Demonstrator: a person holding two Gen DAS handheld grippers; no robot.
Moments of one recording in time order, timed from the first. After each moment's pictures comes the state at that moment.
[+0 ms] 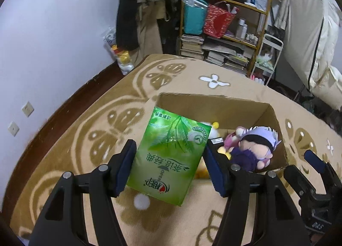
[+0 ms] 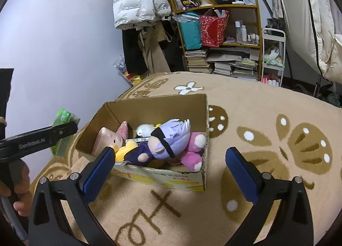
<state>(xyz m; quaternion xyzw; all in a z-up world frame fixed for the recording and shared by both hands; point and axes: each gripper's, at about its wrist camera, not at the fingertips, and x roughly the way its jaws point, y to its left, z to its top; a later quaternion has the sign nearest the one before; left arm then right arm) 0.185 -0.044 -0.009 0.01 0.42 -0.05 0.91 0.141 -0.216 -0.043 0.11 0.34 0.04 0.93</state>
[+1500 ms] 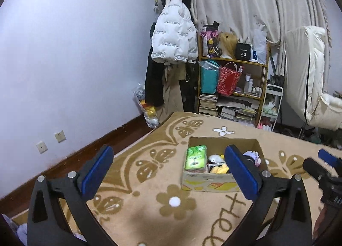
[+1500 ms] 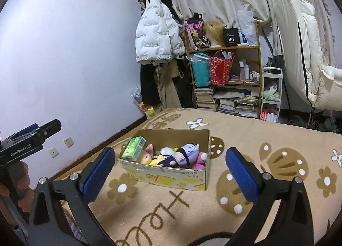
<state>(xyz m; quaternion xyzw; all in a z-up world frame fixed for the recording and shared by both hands) 0.010 0.013 0.098 0.01 0.22 0.01 0.98 0.025 -0.202 0.051 0.09 0.23 0.06 0.97</state>
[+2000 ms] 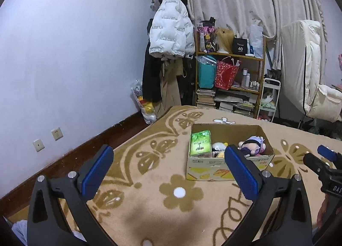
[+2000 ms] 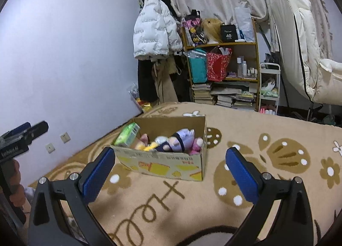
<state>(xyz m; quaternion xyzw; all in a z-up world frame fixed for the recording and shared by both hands) 0.005 0.030 0.054 0.02 0.23 0.00 0.97 0.018 -0.206 0.011 0.08 0.23 0.06 0.97</state>
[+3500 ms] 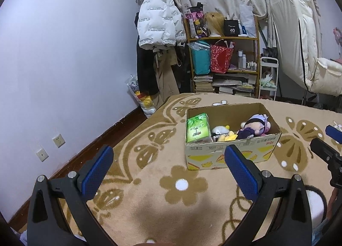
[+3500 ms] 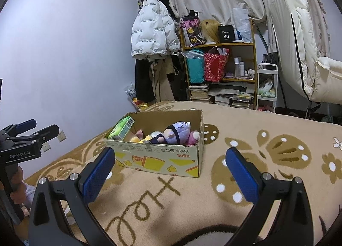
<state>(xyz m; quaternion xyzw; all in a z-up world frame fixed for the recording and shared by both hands) 0.018 0.001 0.024 0.08 0.25 -0.01 0.96 0.010 -0.210 -0.016 0.08 0.22 0.05 0.97</state>
